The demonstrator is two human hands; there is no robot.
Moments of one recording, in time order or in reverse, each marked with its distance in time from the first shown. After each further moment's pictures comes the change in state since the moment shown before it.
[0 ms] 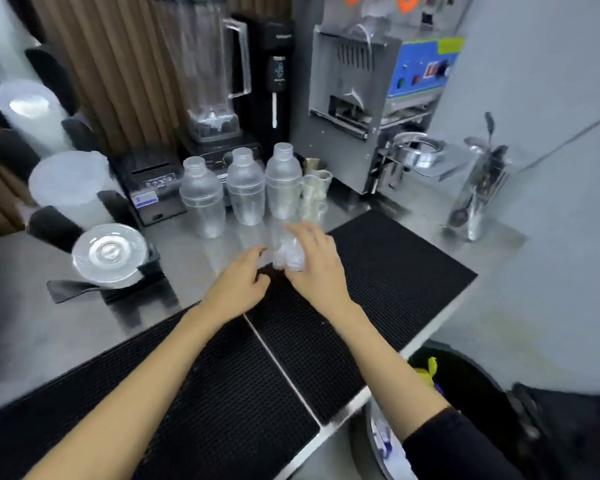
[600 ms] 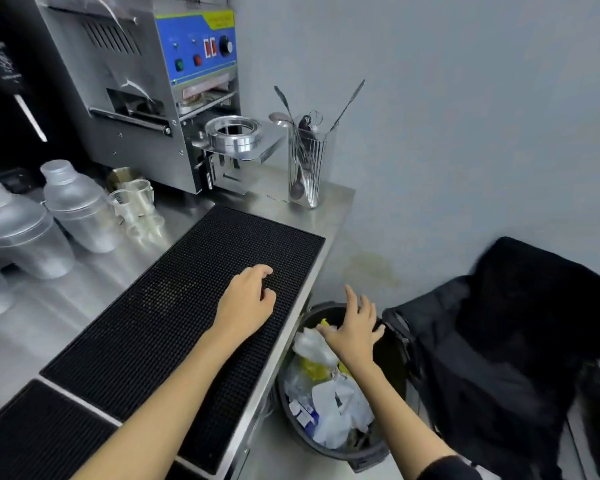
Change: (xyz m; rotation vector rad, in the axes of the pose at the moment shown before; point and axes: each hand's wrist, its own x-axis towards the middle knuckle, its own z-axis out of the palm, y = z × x) left_hand 0.049 0.148 0.161 -0.013 -0.188 0.350; right_hand -0.180 0.177 -0.103 -0.261 0.119 1.119
